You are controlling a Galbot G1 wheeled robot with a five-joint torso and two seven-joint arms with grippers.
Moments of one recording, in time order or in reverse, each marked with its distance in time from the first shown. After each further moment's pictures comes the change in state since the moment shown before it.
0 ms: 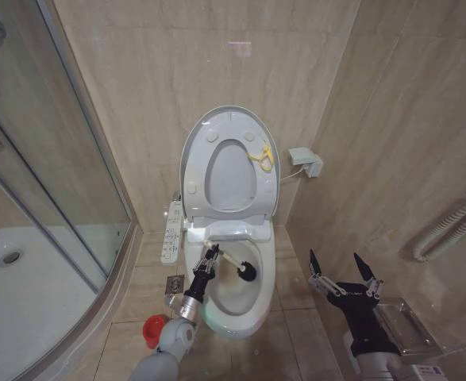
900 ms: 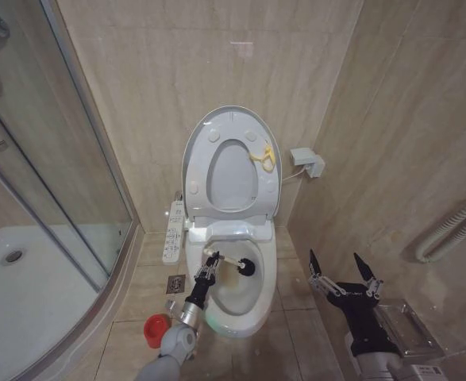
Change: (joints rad) left arm -0.018 -0.026 -0.003 0.117 0.033 -0.007 0.031; right arm 0.000 0.000 0.000 0.000 0.000 0.000 0.000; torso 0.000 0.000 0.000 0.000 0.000
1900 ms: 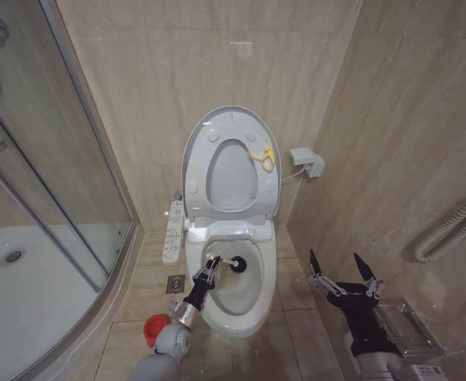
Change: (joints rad) left arm -0.028 -0.016 -0.039 0.040 0.314 -0.095 -0.092; right arm 0.000 0.000 0.000 0.000 0.000 0.000 0.000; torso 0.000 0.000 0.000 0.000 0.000
